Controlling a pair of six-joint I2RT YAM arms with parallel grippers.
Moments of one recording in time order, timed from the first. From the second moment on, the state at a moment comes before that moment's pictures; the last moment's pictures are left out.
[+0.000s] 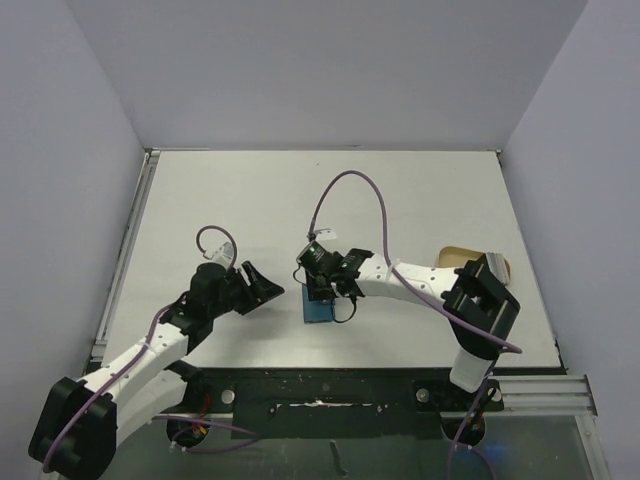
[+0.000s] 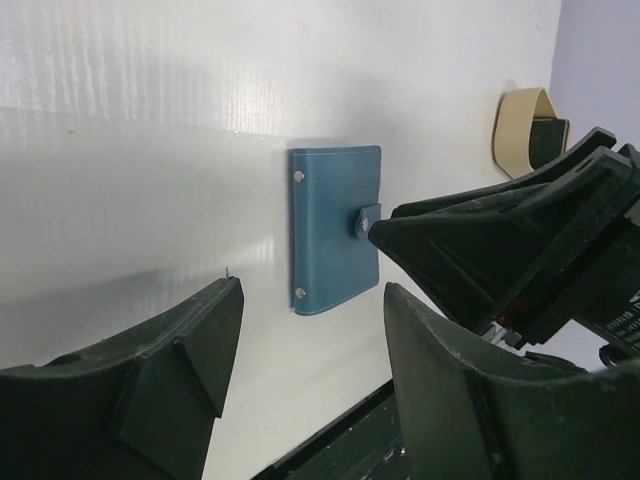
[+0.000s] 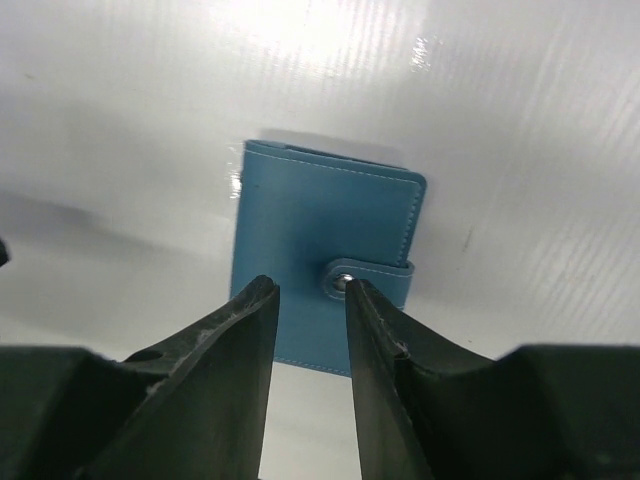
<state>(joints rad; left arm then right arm) -0.45 0.92 0.31 0.07 0.26 -0.97 0.98 1.71 1.16 -0.50 0.24 0.70</state>
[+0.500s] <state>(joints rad) -0.45 0.90 0.31 0.02 0.24 -0.96 1.00 1.85 1.24 -0.62 0.29 0.73</state>
